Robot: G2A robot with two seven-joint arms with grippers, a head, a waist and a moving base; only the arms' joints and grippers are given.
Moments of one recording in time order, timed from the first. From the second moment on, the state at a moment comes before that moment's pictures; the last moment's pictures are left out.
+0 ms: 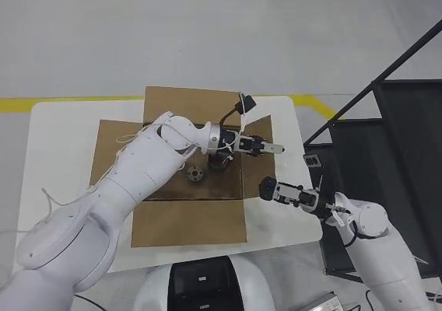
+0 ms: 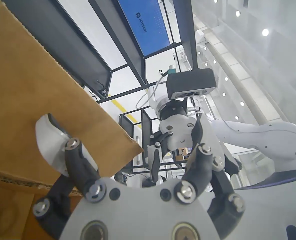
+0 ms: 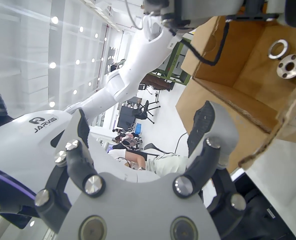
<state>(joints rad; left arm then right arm) 0.38 -1.58 -0.41 -0.69 -0.48 -0.59 -0.98 -1.62 -1.06 1.55 -1.70 0.50 -0.52 1.06</state>
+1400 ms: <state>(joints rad) 1.32 -1.06 -1.51 -1.80 -0.23 -0.49 -1.01 -1.46 -1.09 1.37 -1.71 0.04 -0.42 0.68</state>
